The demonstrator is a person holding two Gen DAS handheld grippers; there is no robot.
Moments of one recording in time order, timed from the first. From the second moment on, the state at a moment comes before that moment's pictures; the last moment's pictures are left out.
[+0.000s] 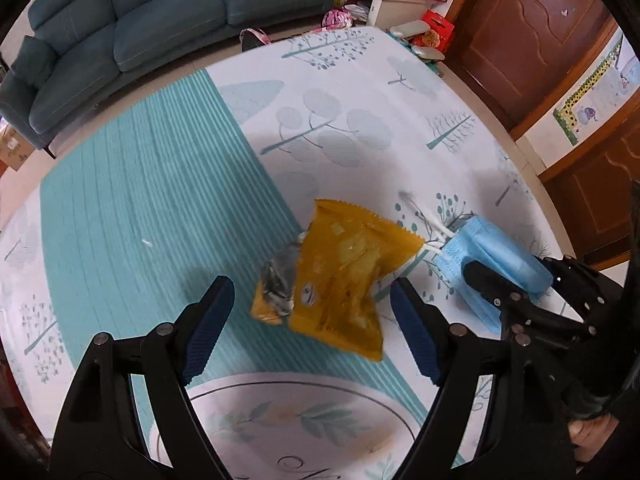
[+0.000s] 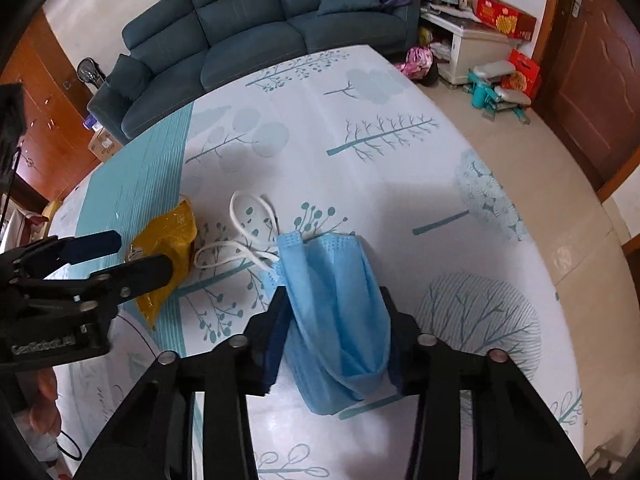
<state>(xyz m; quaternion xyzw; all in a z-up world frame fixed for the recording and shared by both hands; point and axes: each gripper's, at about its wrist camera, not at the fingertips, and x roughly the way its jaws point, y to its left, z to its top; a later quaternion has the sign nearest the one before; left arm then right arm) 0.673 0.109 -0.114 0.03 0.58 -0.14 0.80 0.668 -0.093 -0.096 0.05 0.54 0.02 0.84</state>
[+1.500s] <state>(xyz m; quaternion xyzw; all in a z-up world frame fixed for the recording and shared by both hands) 0.362 0.160 0.072 0.09 0.45 -0.18 0.87 0.357 -0.075 0.100 0.14 0.38 0.07 0.91</state>
